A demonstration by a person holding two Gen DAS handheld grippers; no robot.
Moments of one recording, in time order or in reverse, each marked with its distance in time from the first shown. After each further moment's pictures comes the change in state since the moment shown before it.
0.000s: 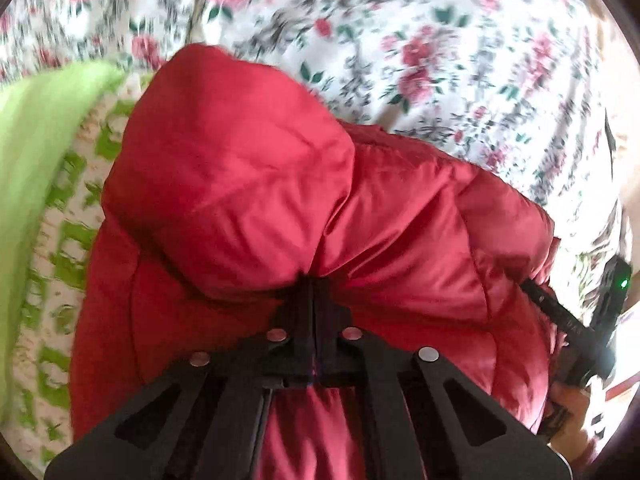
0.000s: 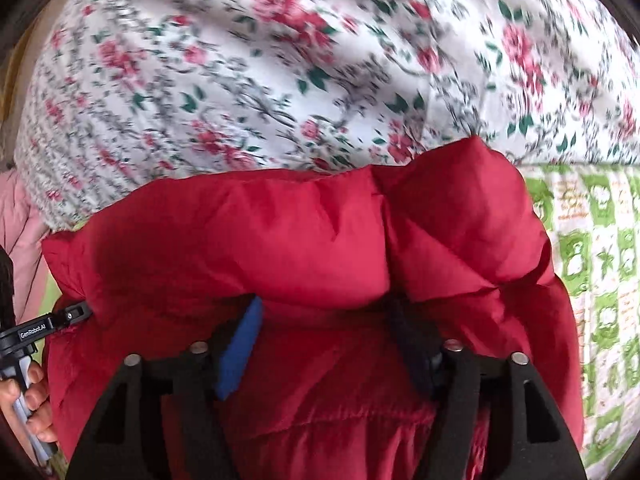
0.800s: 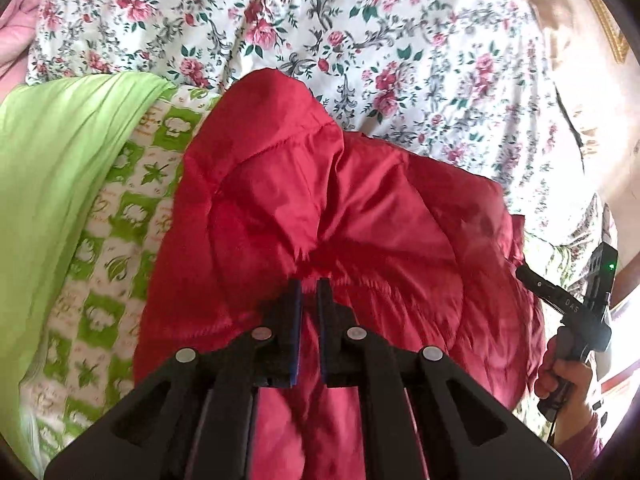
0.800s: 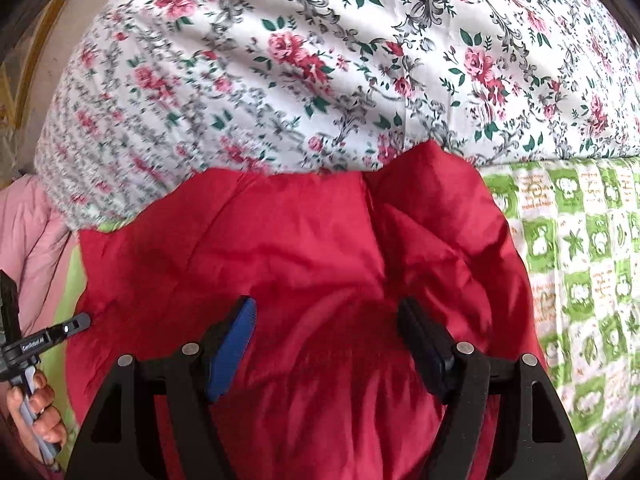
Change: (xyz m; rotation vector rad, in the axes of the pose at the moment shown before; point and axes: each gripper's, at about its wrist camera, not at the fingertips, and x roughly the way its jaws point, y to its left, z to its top) left arm -0.099 0.029 -0.047 0.026 -0.072 -0.028; right arm -0.059 -0.006 -0.019 -0.002 -0.011 0.050
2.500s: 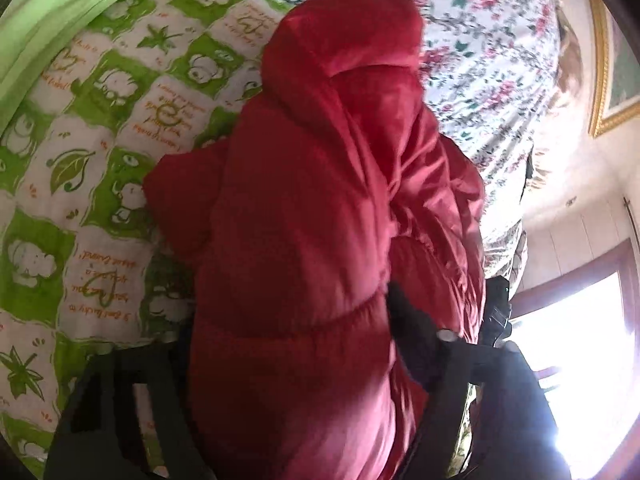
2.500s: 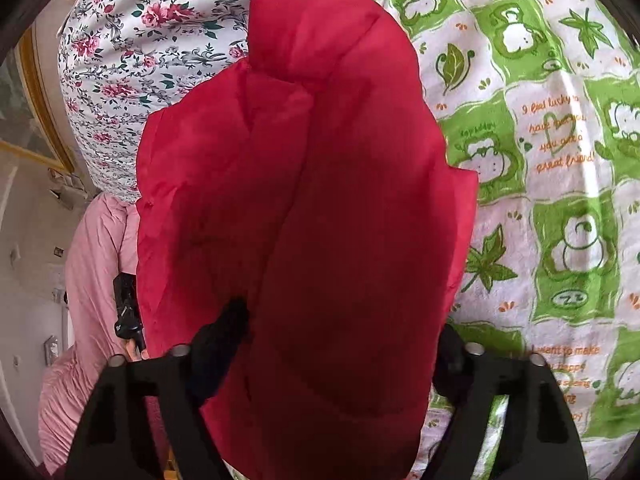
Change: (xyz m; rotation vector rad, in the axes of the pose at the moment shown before) left arm 0.065 0.064 -0.017 -0.204 0.198 -0.403; right arm 0.030 -0.114 -0.045 0.255 0.367 0.444
